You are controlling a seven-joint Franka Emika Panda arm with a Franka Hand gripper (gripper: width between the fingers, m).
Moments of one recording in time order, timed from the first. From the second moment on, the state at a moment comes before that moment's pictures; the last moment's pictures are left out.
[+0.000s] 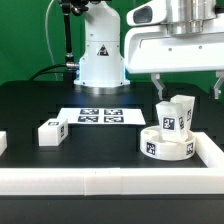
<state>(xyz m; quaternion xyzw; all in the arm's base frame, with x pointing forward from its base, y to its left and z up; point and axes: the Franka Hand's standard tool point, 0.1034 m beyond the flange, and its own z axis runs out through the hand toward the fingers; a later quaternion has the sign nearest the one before) 0.569 0.101 0.105 -0.98 0.19 -0.02 0.07</state>
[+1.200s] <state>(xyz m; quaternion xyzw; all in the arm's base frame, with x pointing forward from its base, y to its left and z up) 0.567 0.091 0.099 -0.97 -0.24 -0.04 0.04</state>
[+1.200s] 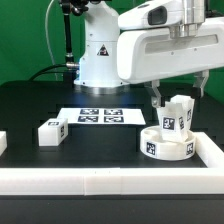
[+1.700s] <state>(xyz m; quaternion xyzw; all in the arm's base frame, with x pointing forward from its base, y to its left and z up) 0.561 0.091 0.087 -0.92 -0.38 -0.05 0.01</state>
